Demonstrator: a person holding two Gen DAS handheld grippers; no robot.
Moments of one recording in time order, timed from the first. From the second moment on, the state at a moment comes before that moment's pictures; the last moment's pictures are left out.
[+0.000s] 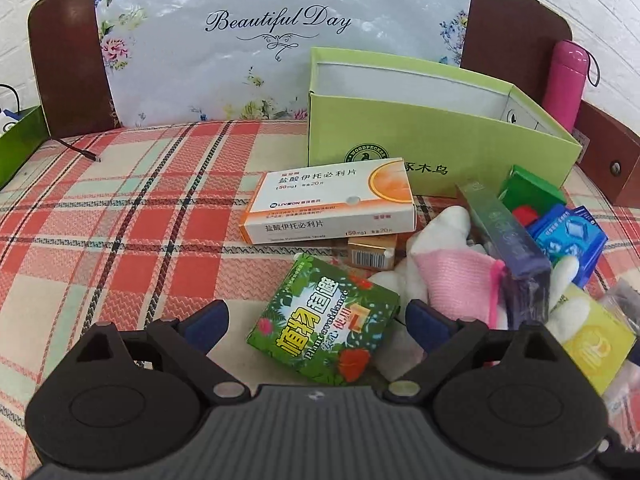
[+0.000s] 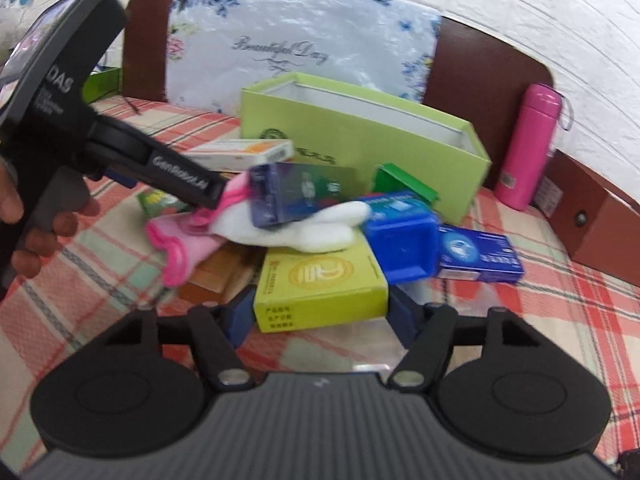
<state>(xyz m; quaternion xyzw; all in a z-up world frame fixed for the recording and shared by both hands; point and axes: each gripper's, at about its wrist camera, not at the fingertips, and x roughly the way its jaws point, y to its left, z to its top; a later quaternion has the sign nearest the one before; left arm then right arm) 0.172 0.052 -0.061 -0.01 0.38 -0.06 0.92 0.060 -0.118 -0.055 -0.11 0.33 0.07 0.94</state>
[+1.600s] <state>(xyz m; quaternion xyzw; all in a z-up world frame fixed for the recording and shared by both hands) 0.206 0.016 0.058 -0.08 0.27 -0.14 0.95 0.146 -0.166 0.052 -0.02 0.24 0.13 0.96</state>
